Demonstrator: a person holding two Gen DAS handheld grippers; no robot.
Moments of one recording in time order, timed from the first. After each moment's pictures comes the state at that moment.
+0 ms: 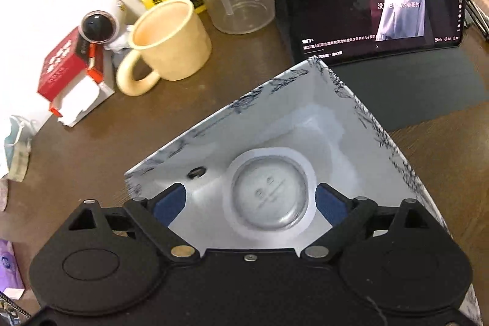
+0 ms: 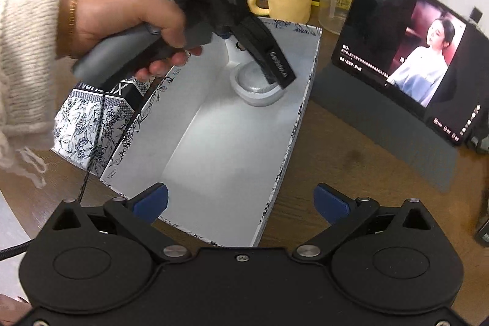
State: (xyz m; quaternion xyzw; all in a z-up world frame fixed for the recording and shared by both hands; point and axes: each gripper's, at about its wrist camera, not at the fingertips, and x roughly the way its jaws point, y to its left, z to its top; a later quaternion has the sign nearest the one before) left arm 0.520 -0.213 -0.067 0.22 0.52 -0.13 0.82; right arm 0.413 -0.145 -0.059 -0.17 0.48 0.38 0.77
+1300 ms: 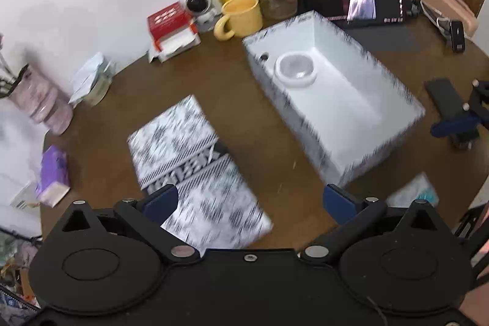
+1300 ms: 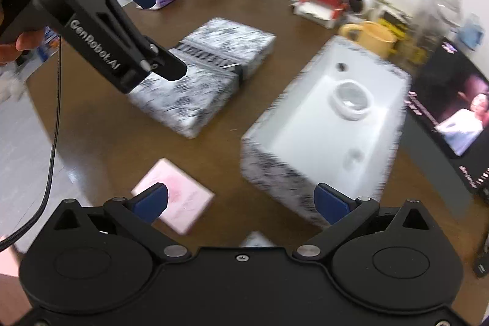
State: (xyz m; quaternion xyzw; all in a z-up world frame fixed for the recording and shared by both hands) left arm 0.274 -0.073 0.046 0.20 0.48 -0.10 0.85; right arm 0.270 -0.109 -0.032 -0.26 0.40 0.48 0.73
